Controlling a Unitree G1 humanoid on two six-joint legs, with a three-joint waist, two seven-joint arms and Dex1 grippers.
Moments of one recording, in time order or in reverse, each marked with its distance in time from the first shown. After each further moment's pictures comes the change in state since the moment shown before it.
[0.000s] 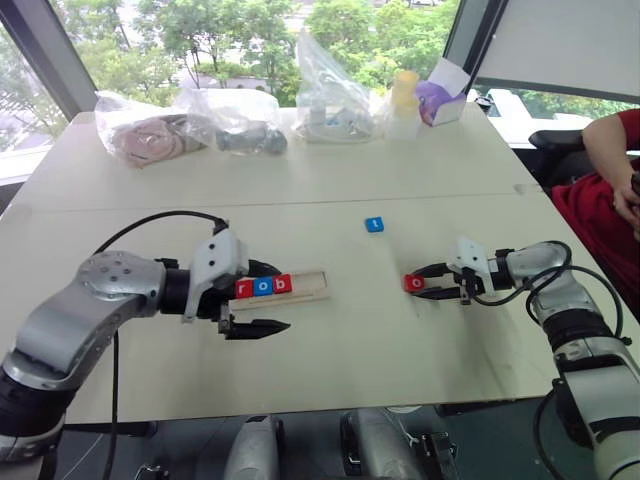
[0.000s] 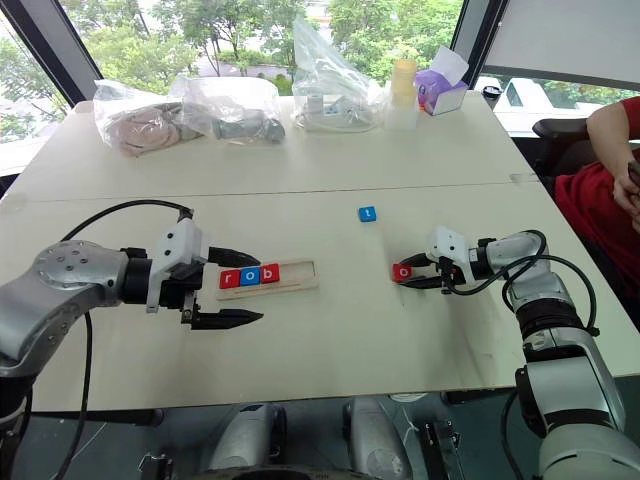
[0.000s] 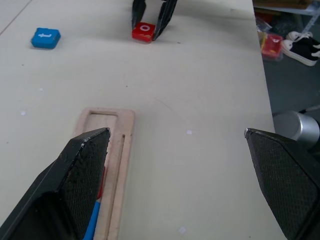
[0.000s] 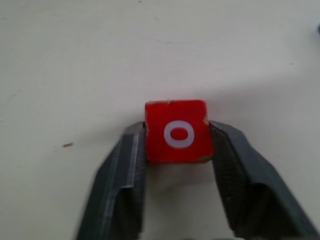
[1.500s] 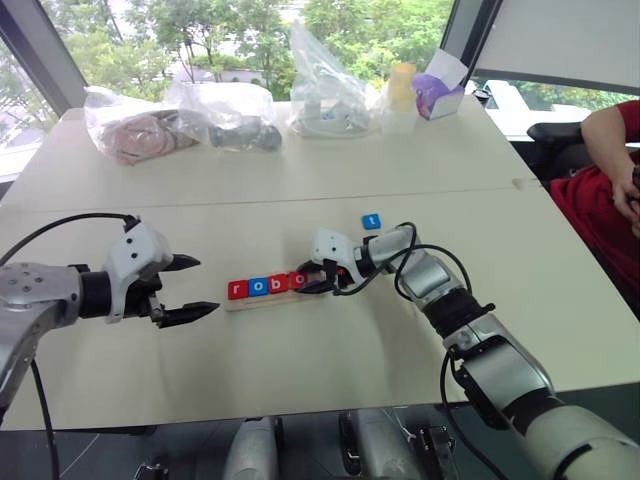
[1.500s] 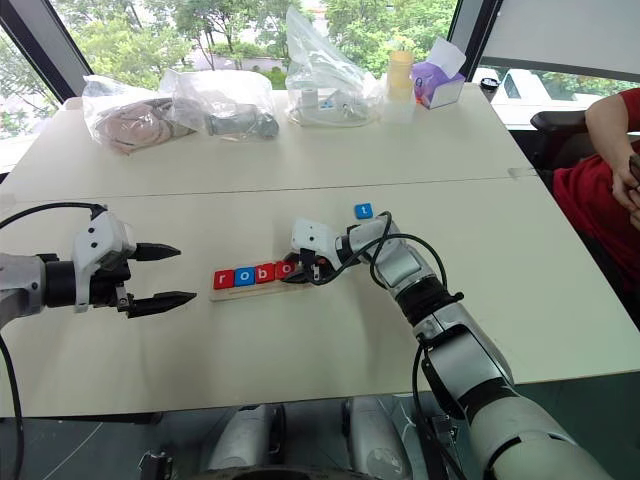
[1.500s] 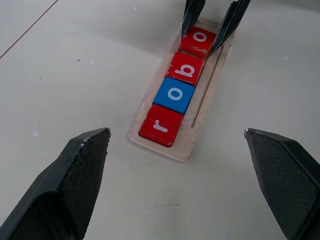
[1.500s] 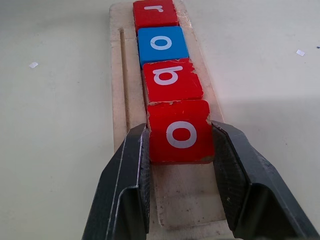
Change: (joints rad) left arm 0.243 0.139 0.262 0.134 0.059 -0.063 0.022; right arm -0.153 0.428 0.270 -0.310 -0.105 0.440 -0.273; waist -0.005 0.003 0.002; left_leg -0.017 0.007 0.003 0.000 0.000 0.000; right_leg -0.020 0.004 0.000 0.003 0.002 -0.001
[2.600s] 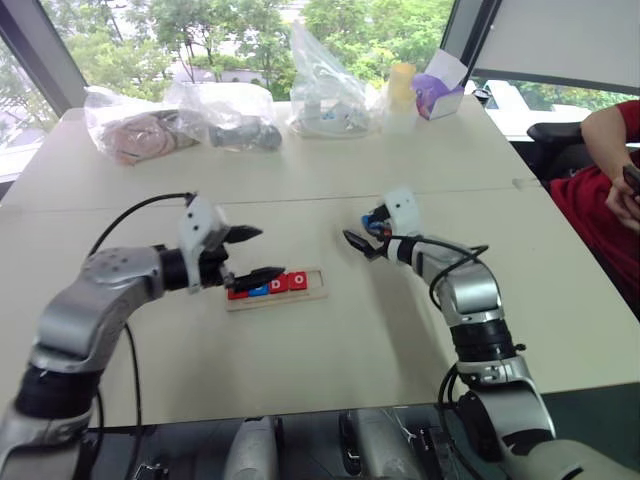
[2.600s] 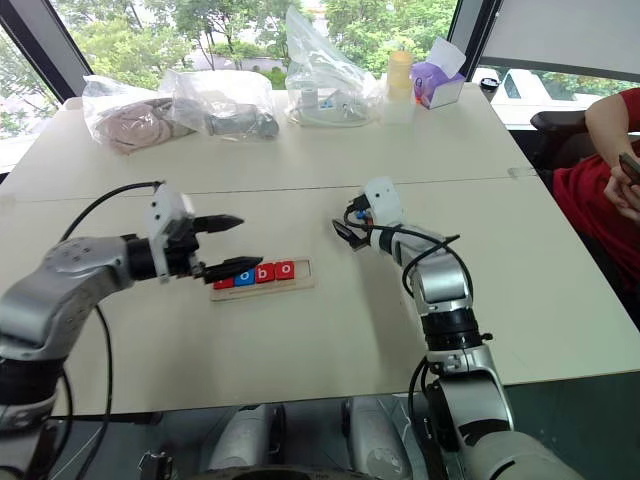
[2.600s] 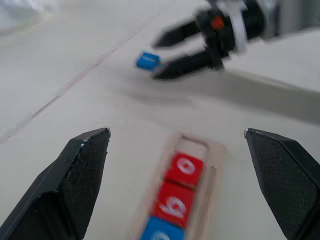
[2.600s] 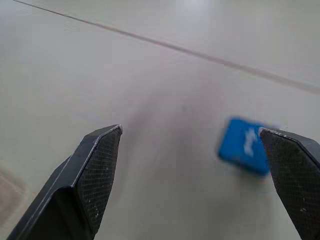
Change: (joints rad) left arm -0.344 -0.381 -0.256 0.139 0.059 -0.079 0.197; right arm 0.236 0.112 -0.407 -0.392 0.055 0.550 -0.785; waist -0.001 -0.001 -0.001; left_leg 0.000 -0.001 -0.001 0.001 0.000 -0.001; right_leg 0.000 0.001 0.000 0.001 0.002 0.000
